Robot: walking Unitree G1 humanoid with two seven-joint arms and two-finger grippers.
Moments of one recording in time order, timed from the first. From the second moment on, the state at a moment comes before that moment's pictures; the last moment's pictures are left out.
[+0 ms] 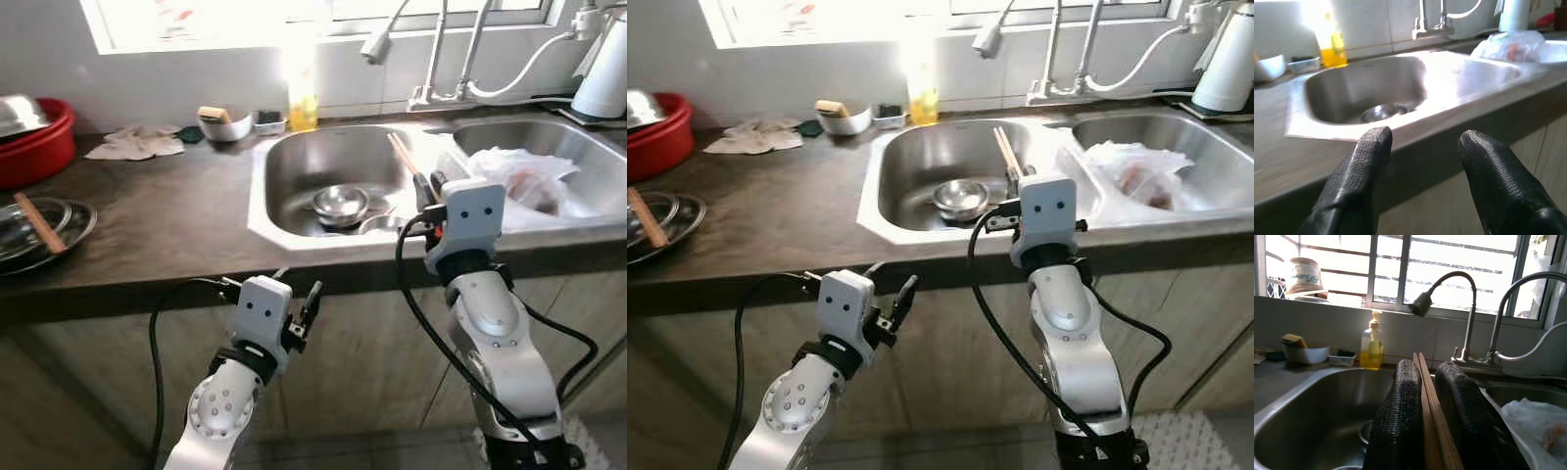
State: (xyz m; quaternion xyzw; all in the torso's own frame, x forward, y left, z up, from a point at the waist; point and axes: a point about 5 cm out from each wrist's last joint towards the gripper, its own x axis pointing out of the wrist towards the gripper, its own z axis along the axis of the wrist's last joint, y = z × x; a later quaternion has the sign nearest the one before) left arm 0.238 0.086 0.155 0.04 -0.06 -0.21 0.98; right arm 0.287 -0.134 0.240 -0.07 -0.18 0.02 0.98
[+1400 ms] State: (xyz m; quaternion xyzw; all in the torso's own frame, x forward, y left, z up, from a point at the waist) left arm 0.239 0.086 0.156 0.02 -0.06 -0.18 0.98; right arm 0.350 -0.130 0.201 -0.15 0.12 0.12 0.97
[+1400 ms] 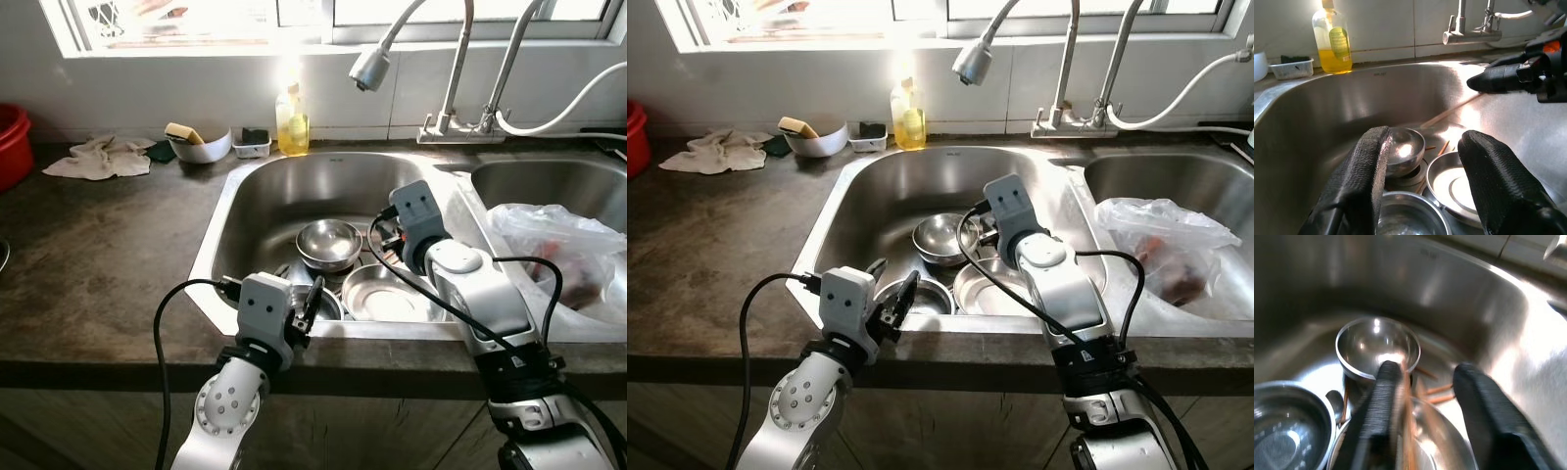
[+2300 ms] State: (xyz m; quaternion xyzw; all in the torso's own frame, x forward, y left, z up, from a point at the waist) left arm 0.234 0.088 0.152 0.02 -0.06 -0.18 0.98; right arm 0.267 -0.149 0.216 -0.04 -0.11 0.08 0.99
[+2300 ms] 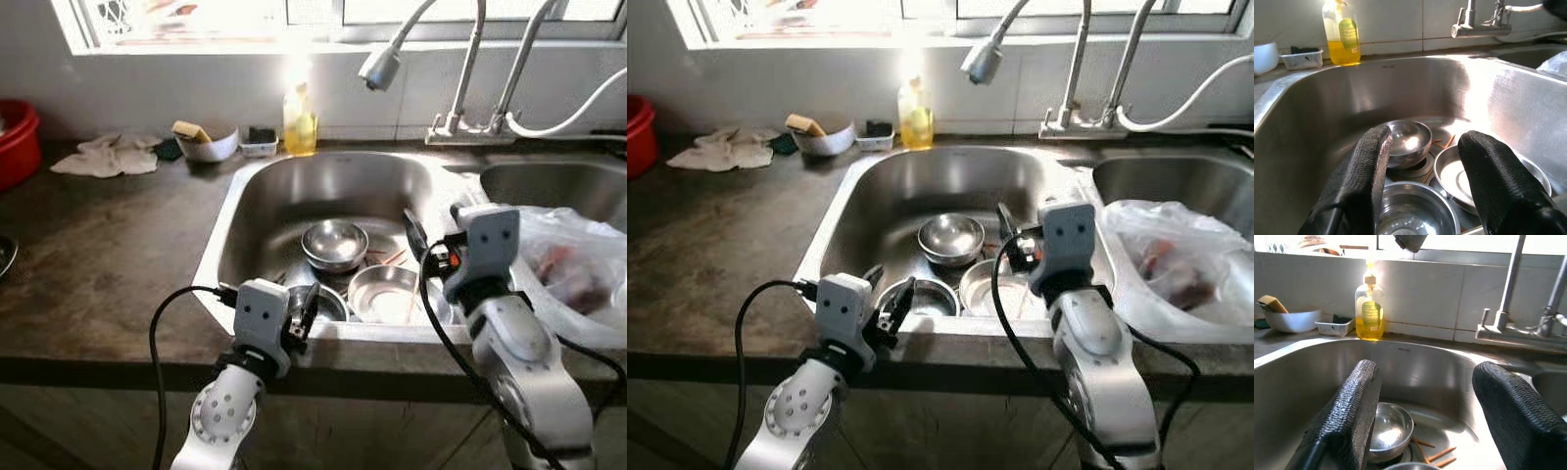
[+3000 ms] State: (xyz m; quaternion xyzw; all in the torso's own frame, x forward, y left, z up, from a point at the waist) left arm 0.232 0.087 0.150 0.02 -0.05 -0.19 0.98; right arm 0.251 -0.127 0.217 0.00 -0.13 0.10 0.99
